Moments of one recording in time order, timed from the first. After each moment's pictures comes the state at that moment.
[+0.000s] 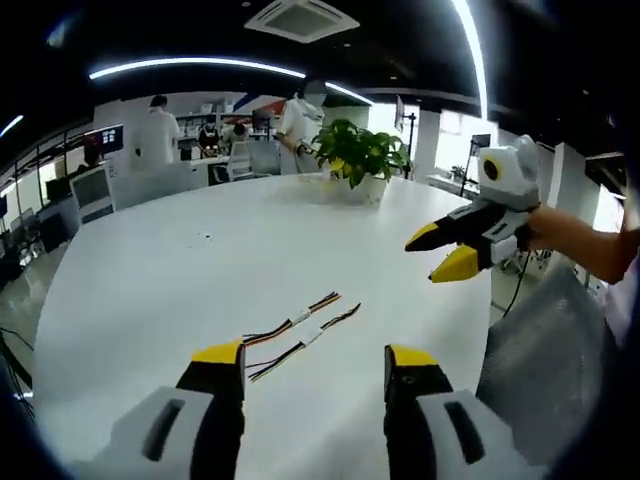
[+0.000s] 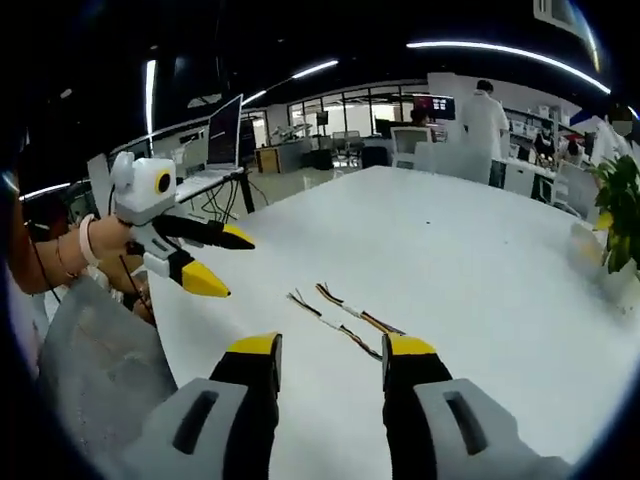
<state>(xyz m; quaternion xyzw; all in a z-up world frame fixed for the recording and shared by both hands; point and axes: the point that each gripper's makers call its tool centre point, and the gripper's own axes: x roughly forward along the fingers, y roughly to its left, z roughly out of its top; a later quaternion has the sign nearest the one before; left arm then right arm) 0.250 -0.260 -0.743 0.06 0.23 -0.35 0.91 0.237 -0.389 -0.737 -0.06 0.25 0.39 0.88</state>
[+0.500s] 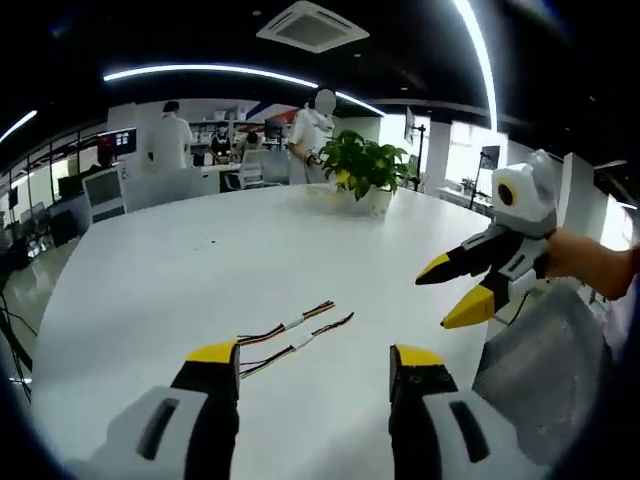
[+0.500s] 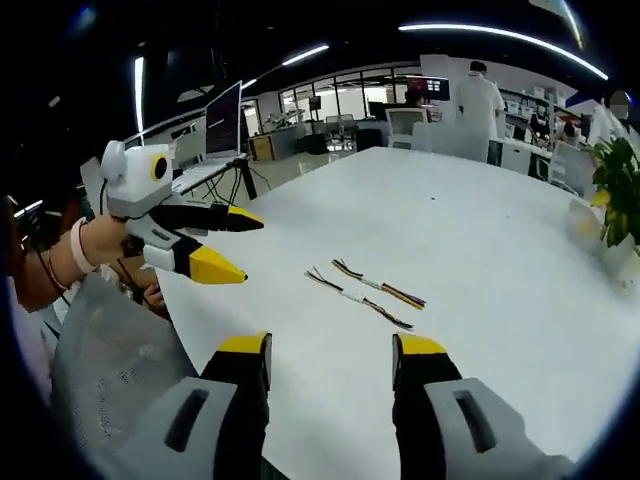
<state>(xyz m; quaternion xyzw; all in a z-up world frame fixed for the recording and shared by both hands) 0.233 -0.260 -0.738 0.02 0.22 -0.31 0.92 0.206 -0.383 -0.748 -0.04 0.30 0.37 0.88</state>
